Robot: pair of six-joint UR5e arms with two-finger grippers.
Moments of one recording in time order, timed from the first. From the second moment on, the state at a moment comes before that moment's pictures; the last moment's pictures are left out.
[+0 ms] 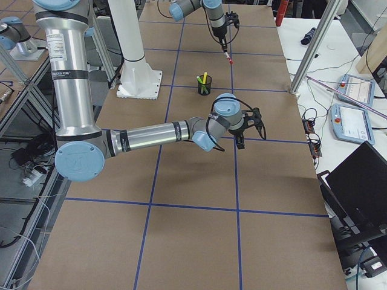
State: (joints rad) left arm -0.61 -2.69 -1.61 -1.16 -1.59 -1.32; right arm 1.26 -1.49 1.66 -0.84 2.32 0.76
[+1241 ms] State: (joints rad) left arm -0.56 -2.80 -0.88 -2.10 -1.31 -1.27; right arm 1.25 -1.46 1.65 -0.83 2.30 0.77
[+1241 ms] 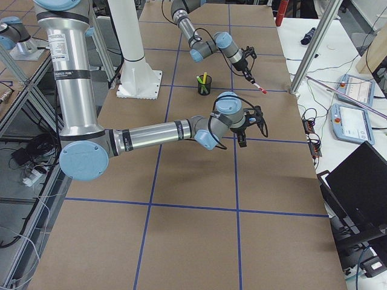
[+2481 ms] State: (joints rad) left arm -0.48 -2.87 -0.75 -2.10 -1.24 -1.27; right arm 1.25 -1.46 1.63 -0.83 2.30 0.77
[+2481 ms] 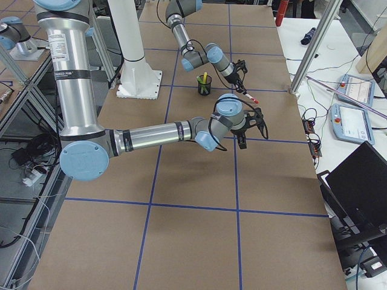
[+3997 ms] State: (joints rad) left arm -0.73 -2.56 -1.35 -1.72 -1.68 -1.01; right arm 1.09 -1.36 1.69 -0.84 2.20 1.04
